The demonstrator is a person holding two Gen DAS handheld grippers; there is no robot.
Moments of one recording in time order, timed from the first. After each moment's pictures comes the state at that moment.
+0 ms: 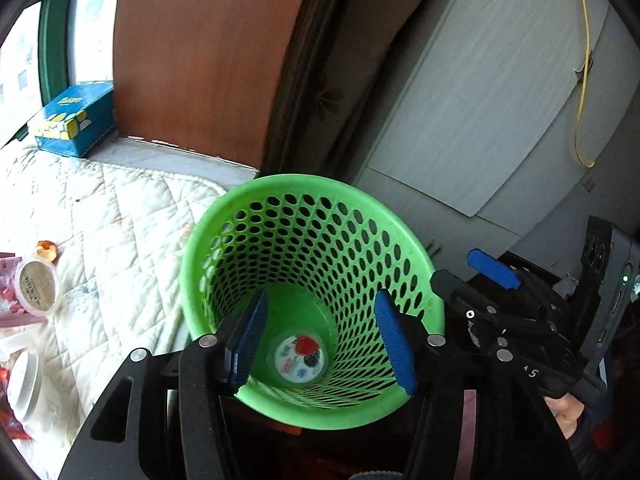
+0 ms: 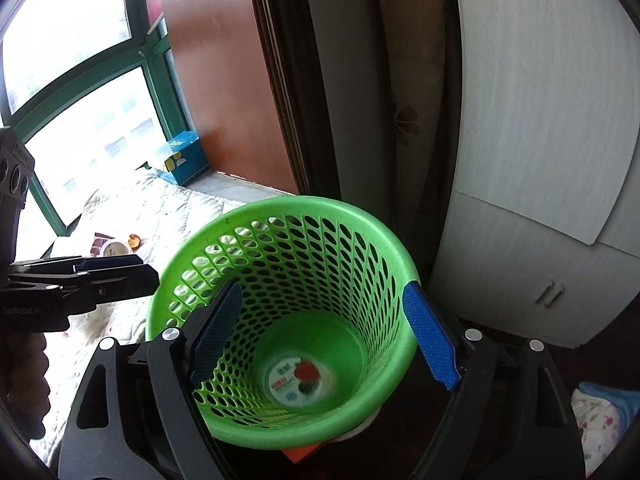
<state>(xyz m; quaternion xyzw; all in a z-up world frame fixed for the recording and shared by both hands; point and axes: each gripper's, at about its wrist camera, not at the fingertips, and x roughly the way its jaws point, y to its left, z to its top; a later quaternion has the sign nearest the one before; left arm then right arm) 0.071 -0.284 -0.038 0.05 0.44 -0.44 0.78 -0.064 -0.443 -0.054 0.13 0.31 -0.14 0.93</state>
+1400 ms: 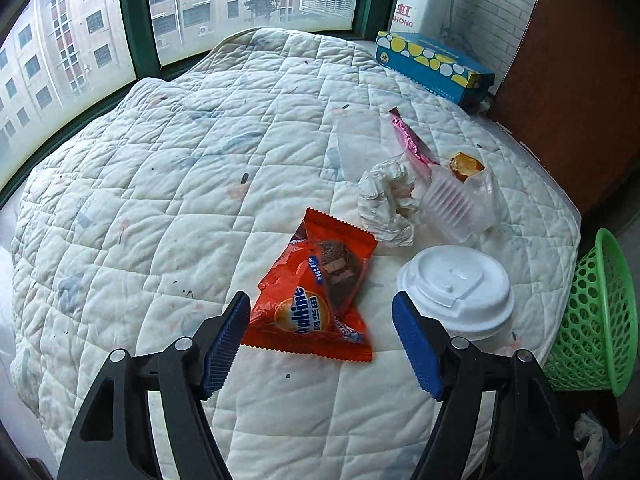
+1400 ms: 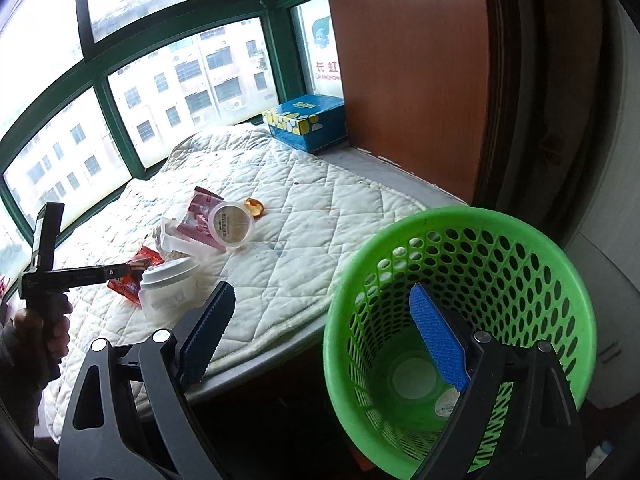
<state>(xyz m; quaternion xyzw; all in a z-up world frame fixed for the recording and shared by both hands) 0.164 0.050 -0.112 -0.02 0.50 -0.06 0.86 0.025 -0.300 -0.048 0.07 0.35 0.02 0.94</state>
